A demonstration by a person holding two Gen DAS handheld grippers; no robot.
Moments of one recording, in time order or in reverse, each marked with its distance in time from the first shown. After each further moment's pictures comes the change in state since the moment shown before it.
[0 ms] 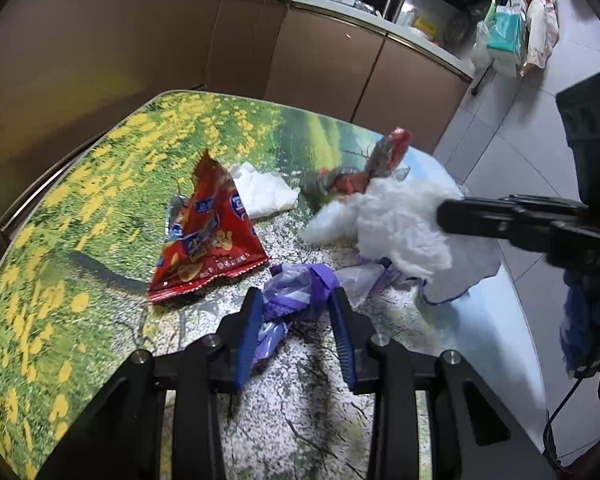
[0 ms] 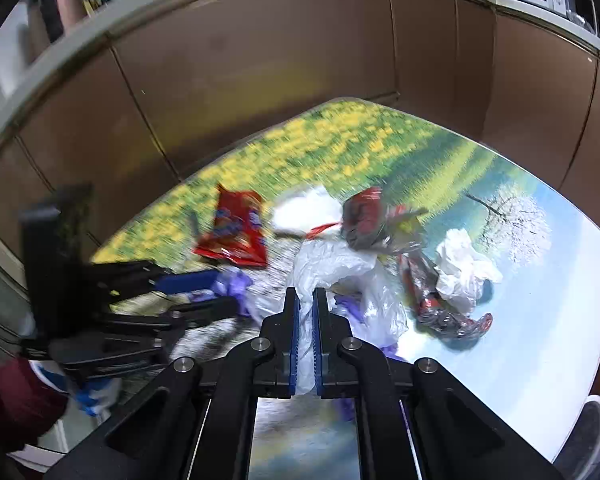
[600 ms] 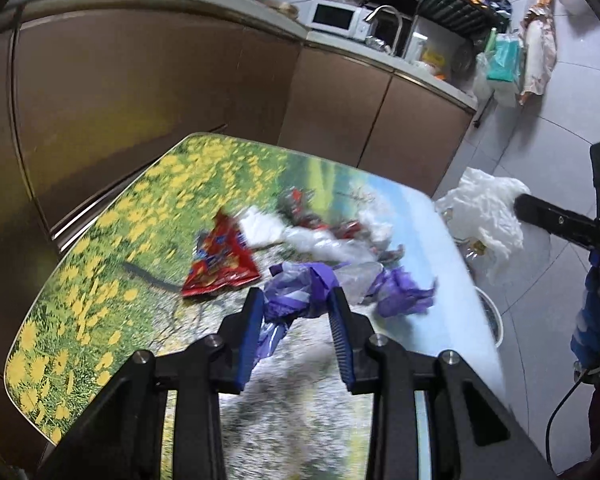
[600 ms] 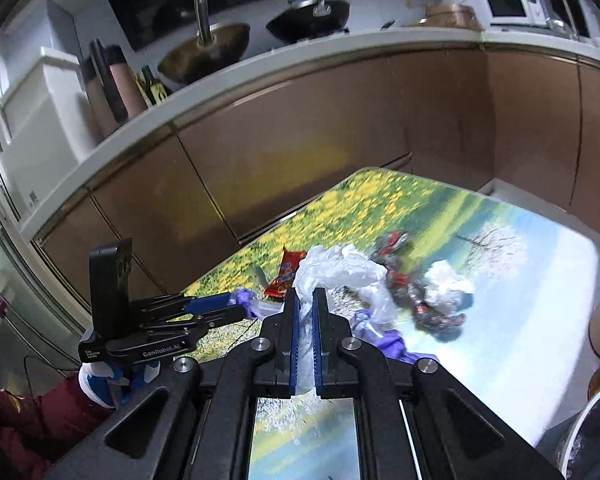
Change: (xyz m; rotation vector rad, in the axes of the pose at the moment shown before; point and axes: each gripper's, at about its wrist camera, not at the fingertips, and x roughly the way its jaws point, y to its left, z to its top) left arm -0.082 -0.039 0.002 -0.021 -0.111 0.062; right arm -0.125 -0.010 -0.024 0.054 -0.232 0.106
